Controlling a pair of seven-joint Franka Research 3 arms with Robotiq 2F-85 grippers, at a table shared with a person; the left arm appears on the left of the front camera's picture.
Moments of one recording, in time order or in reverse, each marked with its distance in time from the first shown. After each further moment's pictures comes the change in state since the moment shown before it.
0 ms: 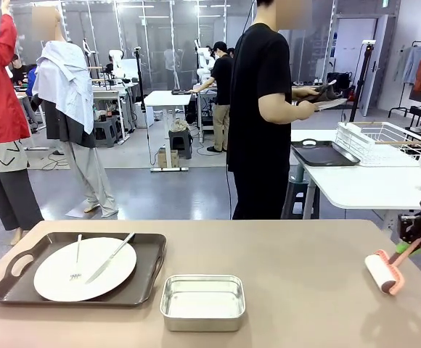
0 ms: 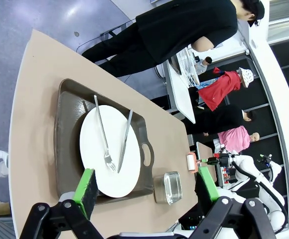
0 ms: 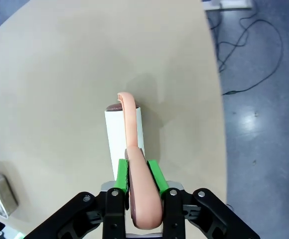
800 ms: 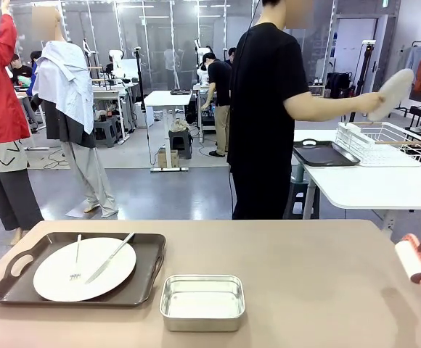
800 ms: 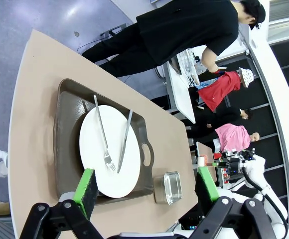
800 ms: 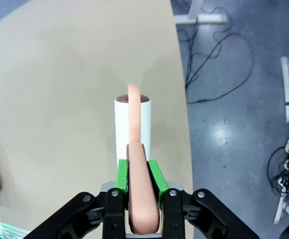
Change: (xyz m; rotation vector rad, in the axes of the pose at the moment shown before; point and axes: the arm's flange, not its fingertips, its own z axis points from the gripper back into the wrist) left arm 0.000 0.000 0.000 0.000 0.000 0.000; right arm -0.035 0.012 0.082 -0.110 -0.092 0.096
